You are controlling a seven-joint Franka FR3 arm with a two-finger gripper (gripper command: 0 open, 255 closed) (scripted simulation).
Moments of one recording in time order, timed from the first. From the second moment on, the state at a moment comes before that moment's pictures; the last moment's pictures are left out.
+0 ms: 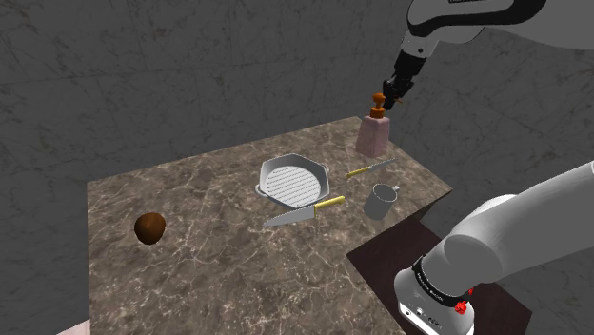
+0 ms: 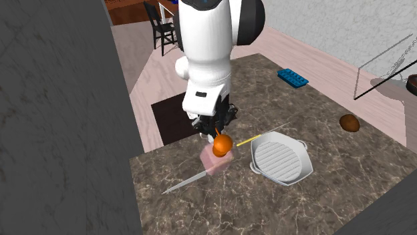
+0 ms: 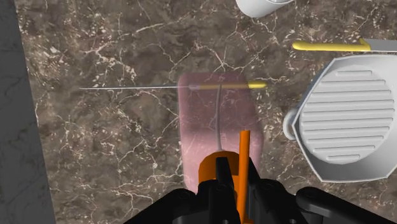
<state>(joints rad) -0.10 -0.28 -0.35 -2.12 0.00 1.83 -0.32</state>
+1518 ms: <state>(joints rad) -0.09 -0.25 -0.34 -1.78 0.01 1.52 -0.31</state>
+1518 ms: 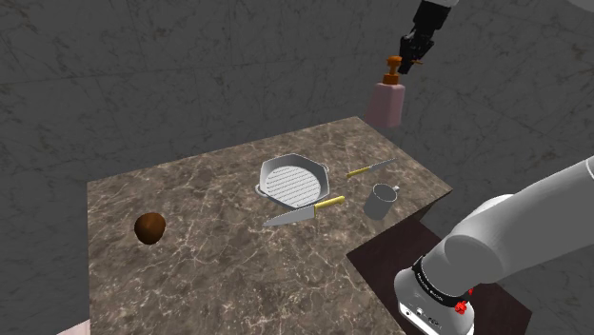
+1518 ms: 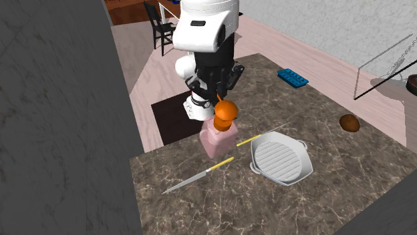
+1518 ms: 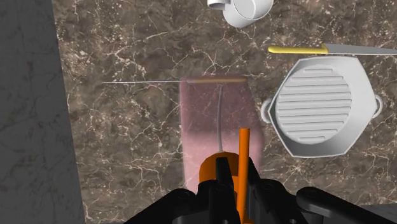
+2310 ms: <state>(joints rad) -0.08 -0.19 -0.35 -1.56 0.03 1.36 -0.31</state>
